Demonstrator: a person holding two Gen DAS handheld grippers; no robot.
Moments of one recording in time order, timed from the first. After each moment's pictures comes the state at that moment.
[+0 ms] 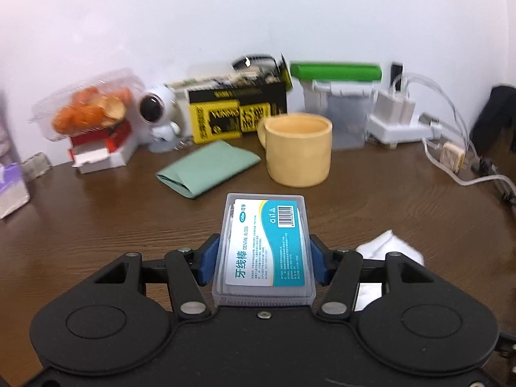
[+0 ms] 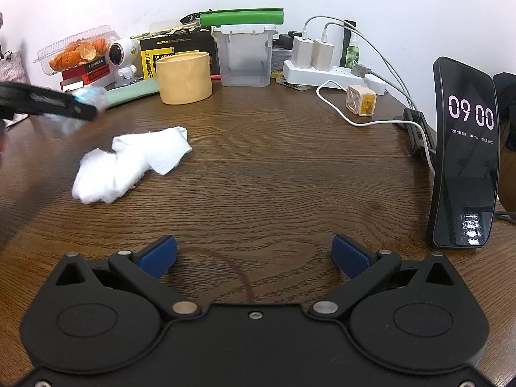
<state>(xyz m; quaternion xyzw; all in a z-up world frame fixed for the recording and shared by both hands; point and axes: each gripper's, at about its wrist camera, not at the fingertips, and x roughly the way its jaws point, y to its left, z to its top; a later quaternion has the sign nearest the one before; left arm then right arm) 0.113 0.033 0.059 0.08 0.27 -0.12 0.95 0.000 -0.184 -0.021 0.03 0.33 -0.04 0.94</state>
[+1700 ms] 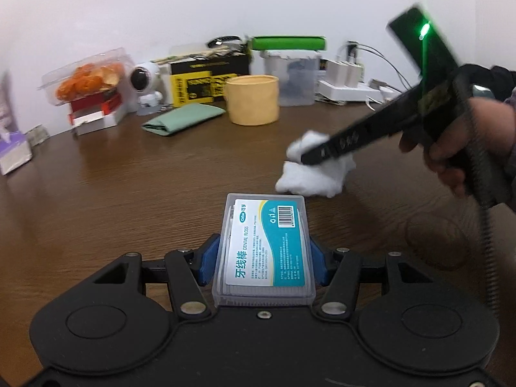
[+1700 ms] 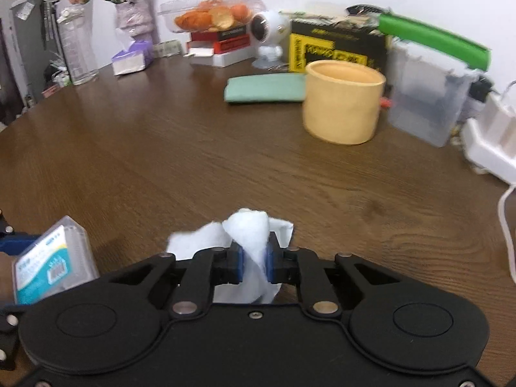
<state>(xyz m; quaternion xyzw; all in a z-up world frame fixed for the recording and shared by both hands) 0.009 0.023 0.009 0.09 0.30 -0.18 0.93 0.128 -0.138 0.017 -0.06 0.35 0.23 0.90</state>
